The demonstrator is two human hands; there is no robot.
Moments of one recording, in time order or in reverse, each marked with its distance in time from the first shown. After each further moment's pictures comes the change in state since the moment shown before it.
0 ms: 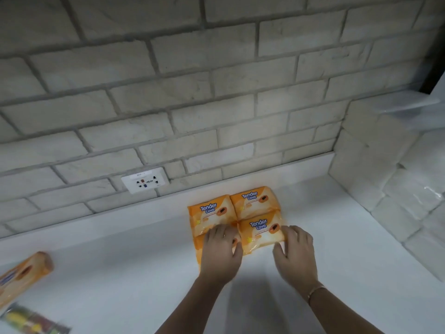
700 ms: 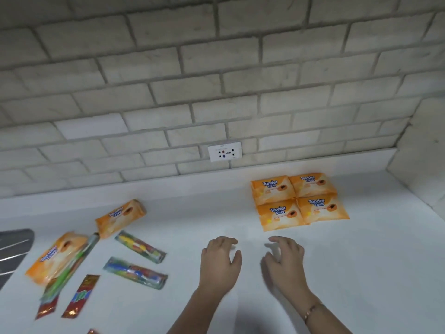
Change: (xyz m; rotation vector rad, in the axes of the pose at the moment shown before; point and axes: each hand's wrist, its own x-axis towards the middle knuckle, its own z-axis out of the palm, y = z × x) left_hand -0.180 -0.113 -0.098 -0.159 0.078 -0.259; right_hand -0.157 -0.185 0.042 0.323 -0.170 0.012
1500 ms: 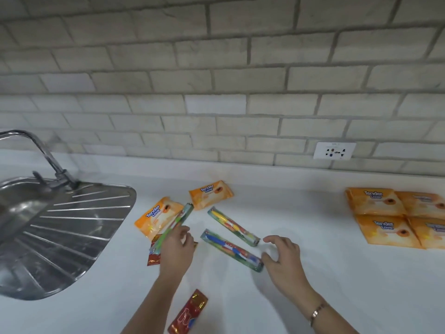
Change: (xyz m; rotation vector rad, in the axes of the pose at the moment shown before) left_hand -0.067 -0.292 -0.196 -0.168 0.397 -0.492; right_hand -0.079 -0.173 0.181 0.005 -0.357 -0.166
